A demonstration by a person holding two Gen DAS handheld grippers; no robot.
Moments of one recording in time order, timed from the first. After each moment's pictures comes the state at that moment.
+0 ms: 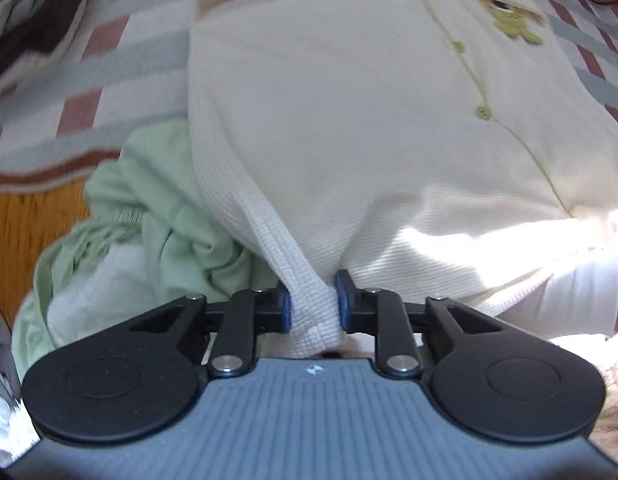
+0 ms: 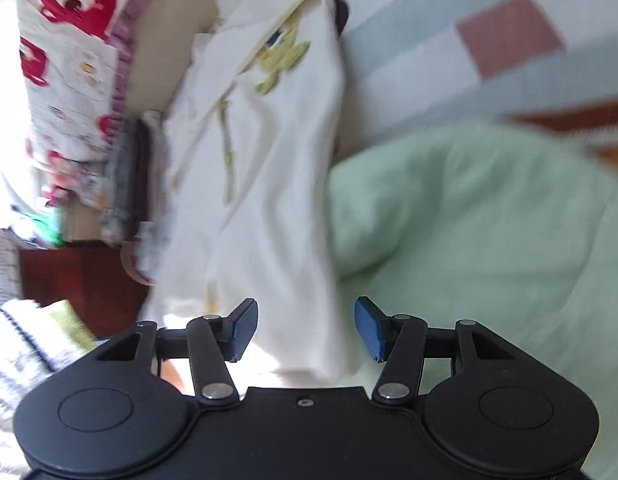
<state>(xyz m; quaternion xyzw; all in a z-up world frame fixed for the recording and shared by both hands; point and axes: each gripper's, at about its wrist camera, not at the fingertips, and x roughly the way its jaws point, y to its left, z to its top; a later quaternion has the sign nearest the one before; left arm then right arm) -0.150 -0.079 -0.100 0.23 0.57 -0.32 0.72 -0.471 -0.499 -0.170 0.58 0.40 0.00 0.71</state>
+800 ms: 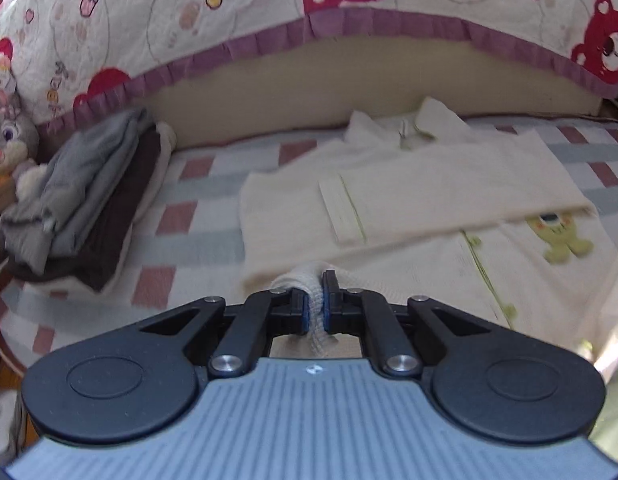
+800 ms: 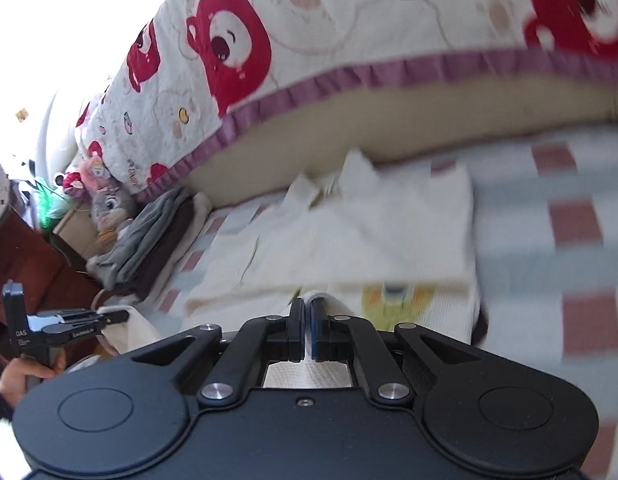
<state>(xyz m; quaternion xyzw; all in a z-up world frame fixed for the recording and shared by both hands) -0.034 -0.185 -0.031 0.21 0.34 -0.30 0.87 -0.290 -0.563 -0.033 0.30 0.29 -0.05 0.91</state>
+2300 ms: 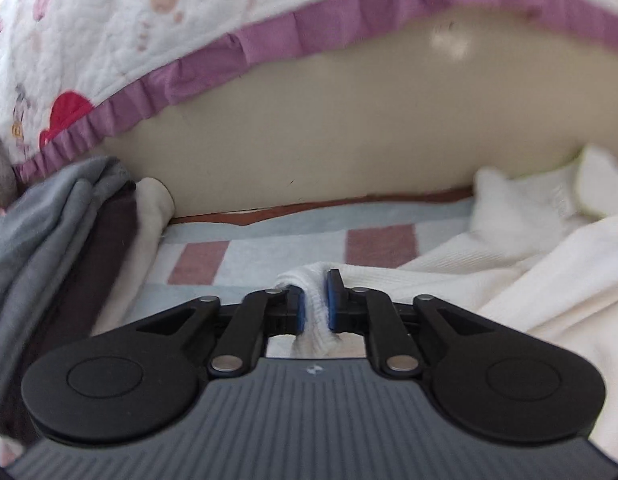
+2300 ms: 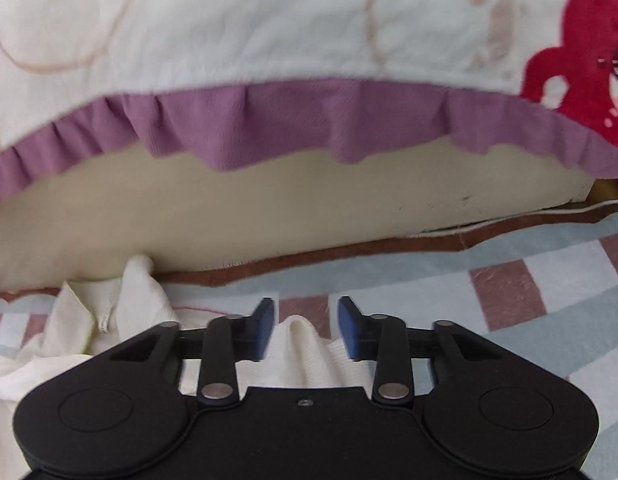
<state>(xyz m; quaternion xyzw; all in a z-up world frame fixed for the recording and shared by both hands) 0.174 -0.291 -0.131 0.18 0.29 -0.25 0.91 -0.078 -0.696 -0.105 0.23 0.35 -0.30 0.86</state>
